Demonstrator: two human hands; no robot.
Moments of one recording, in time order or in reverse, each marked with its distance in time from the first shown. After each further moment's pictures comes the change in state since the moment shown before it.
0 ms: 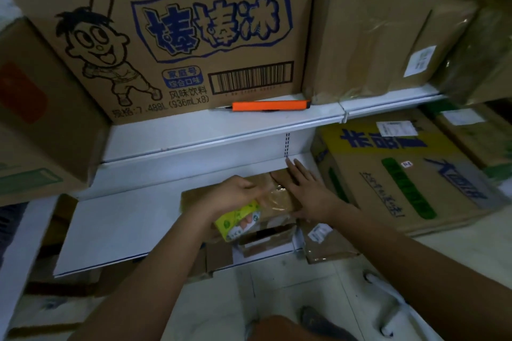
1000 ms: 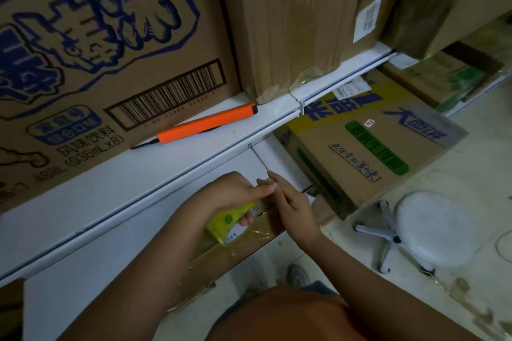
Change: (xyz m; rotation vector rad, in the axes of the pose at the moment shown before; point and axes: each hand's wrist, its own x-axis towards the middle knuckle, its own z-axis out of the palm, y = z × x) left_hand 0.087 0.058 0.010 0.386 -0.342 -0.119; right_hand 0.000 -0.037 0.041 1.163 0.824 0.418
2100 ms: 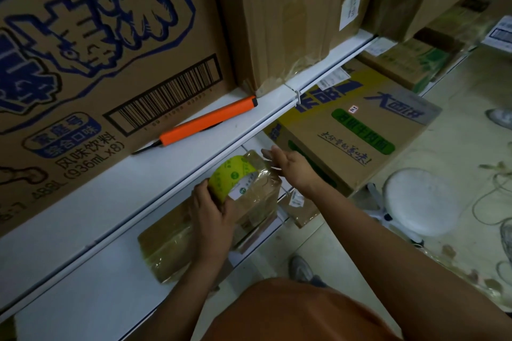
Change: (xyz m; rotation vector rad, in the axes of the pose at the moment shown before) left_hand 0.027 -0.108 0.056 -0.244 0.936 0.467; right_hand 0.061 -0.019 -0.013 0.050 -0.017 0.426
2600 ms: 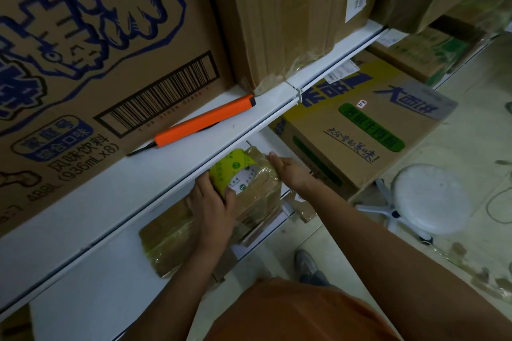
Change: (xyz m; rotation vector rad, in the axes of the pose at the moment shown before) left_hand 0.016 0.003 0.007 0.200 -0.002 0.015; right_hand 0.014 0.015 0.005 -0.223 -0.108 0.107
